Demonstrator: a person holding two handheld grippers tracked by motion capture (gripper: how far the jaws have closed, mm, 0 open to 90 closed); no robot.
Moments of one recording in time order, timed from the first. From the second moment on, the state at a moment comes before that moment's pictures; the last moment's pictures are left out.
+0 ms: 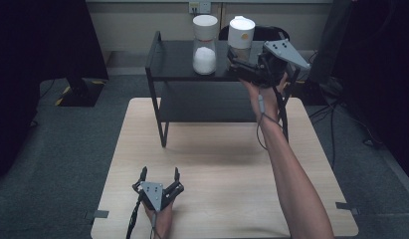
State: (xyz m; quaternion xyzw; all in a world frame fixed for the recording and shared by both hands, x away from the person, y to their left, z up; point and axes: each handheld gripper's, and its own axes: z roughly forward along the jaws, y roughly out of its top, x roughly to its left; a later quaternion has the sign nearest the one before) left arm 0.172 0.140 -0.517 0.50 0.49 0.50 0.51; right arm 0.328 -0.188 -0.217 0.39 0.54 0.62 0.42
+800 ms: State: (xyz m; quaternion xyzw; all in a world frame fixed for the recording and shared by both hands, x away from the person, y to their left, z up) left arm 0.172 0.139 -0.517 0.50 0.49 0.50 0.51; right arm 0.265 -0.226 -0.282 0.39 0.53 0.62 0.42
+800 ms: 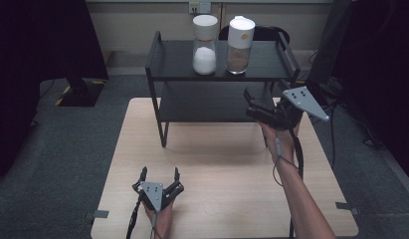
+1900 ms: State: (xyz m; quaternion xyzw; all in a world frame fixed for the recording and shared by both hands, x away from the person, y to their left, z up) left arm 0.172 0.139 -0.517 0.50 0.49 0.50 0.51; right arm 0.190 -0.248 -0.407 0.42 0.53 0.59 0.45
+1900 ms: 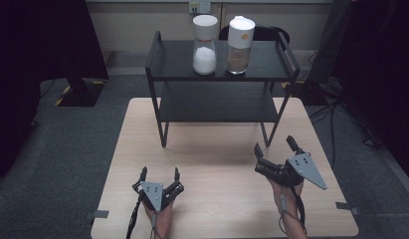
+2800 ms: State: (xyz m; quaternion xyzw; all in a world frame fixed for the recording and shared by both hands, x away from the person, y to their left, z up) left arm 0.172 0.139 -0.517 0.50 0.49 0.50 0.51; right arm 0.158 -0.251 -0.510 0.46 0.54 0.53 0.46
